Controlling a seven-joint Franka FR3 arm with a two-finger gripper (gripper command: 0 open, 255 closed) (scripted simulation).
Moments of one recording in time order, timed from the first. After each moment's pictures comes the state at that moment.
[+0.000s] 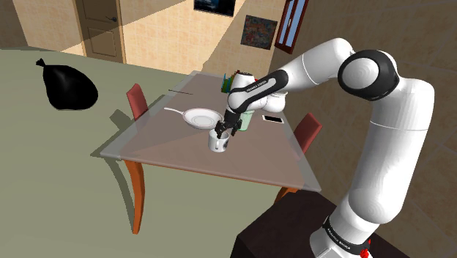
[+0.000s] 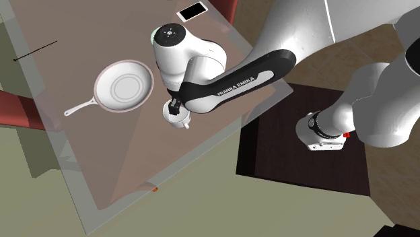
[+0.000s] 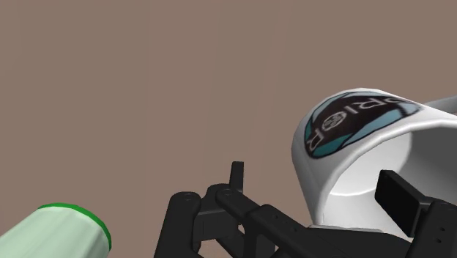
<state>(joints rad) -0.01 0.27 0.04 -2.05 0.05 2.41 0.07</state>
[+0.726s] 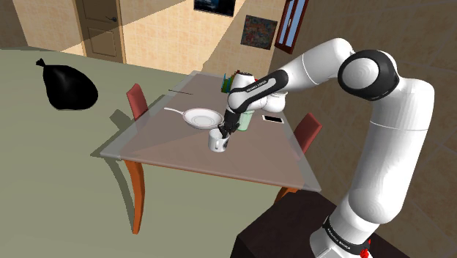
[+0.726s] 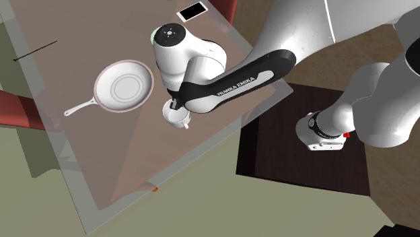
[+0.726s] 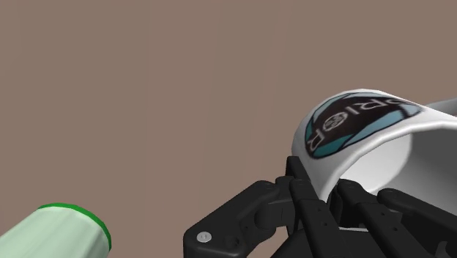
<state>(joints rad) -0.01 0.27 0.04 -2.05 0.05 2.41 0.07</state>
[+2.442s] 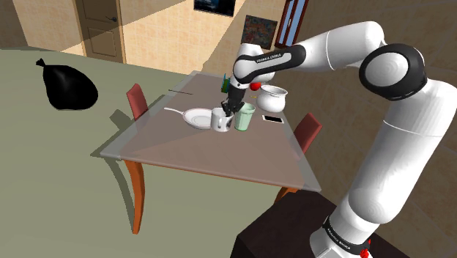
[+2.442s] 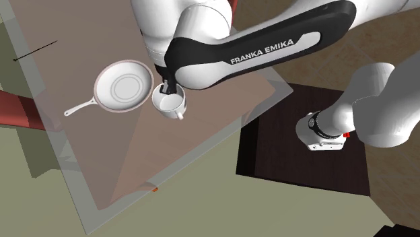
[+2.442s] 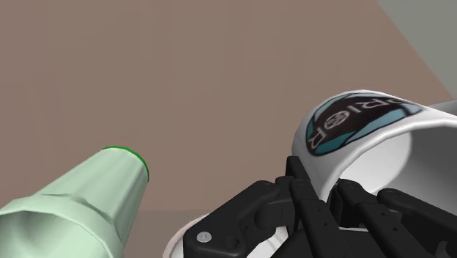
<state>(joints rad) -0.01 0.13 0.04 -1.91 0.04 2.14 0.08</state>
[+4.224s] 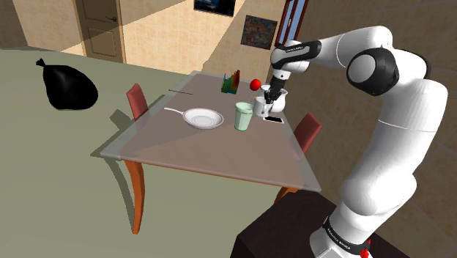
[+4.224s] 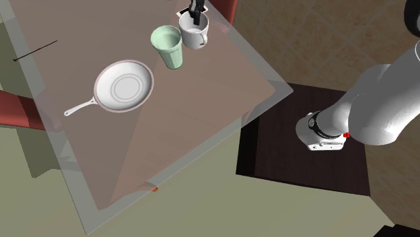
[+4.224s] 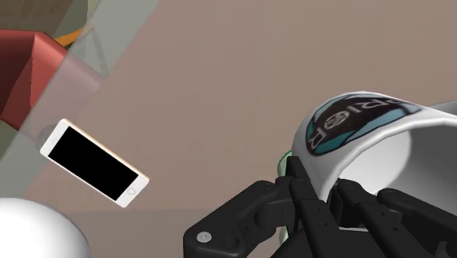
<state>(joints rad) -0.29 0.20 -0.16 -1.72 0.12 1.98 -0.41</state>
